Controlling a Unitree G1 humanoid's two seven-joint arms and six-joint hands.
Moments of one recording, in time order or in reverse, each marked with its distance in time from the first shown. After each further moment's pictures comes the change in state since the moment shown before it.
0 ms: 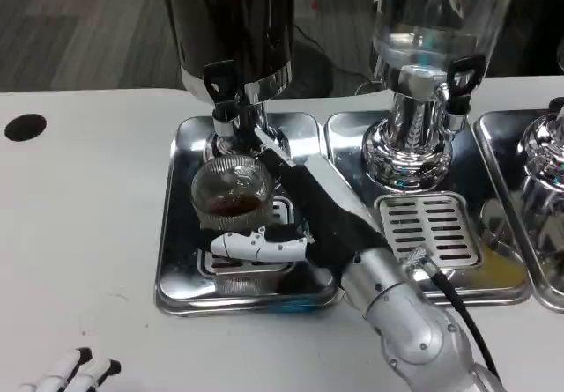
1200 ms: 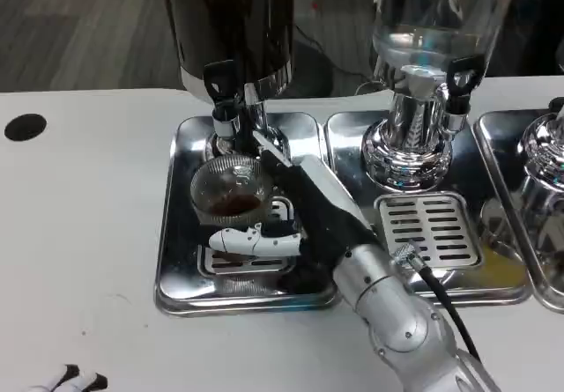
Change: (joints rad) left arm 0.031 -0.013 0.076 -0.010 -0.061 -0.052 -0.041; right arm -0.078 0.020 -0.014 0.192 0.037 -0.075 -0.054
